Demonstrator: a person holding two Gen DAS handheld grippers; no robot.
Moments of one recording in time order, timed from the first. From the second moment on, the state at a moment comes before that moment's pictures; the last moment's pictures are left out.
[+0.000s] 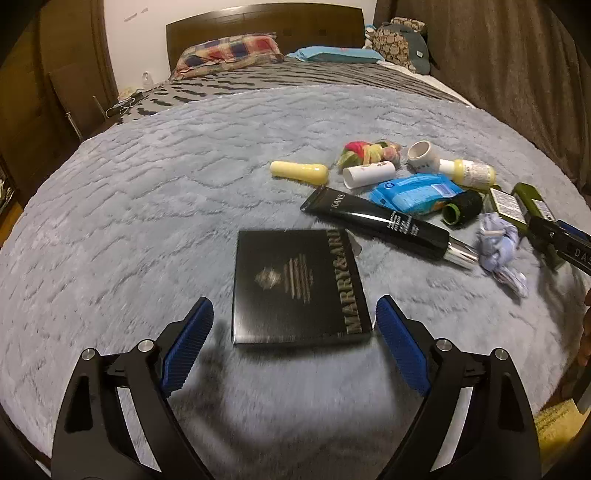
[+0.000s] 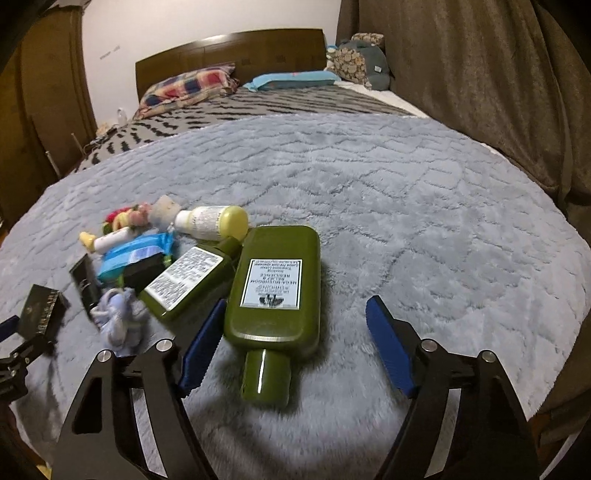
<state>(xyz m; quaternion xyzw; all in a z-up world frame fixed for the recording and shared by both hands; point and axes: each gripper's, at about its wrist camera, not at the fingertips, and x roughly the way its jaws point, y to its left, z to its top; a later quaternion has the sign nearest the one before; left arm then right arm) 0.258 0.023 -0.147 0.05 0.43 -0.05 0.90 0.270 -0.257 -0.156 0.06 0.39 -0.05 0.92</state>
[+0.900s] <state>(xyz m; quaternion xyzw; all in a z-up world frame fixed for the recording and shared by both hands) 0.168 0.016 -0.093 0.02 0.37 -0.06 0.93 0.171 -0.235 -0.100 0.03 0.33 0.00 0.95</state>
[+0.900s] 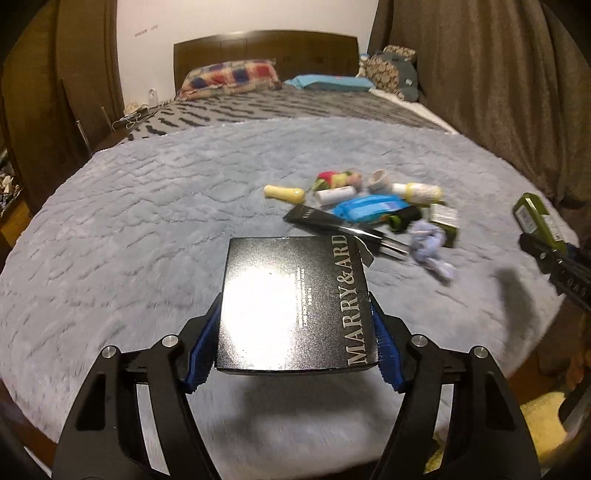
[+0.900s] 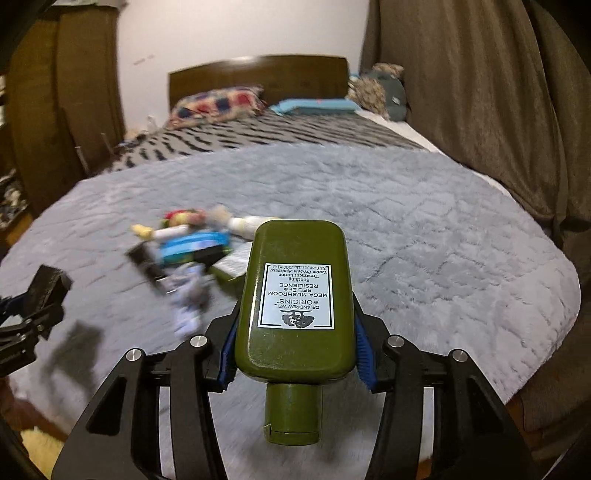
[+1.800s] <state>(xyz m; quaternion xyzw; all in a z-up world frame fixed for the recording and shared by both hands) 0.016 -0.015 -0.157 0.02 0.43 -0.14 0.89 0.022 -0.205 -0.154 0.02 0.40 0.09 0.91</state>
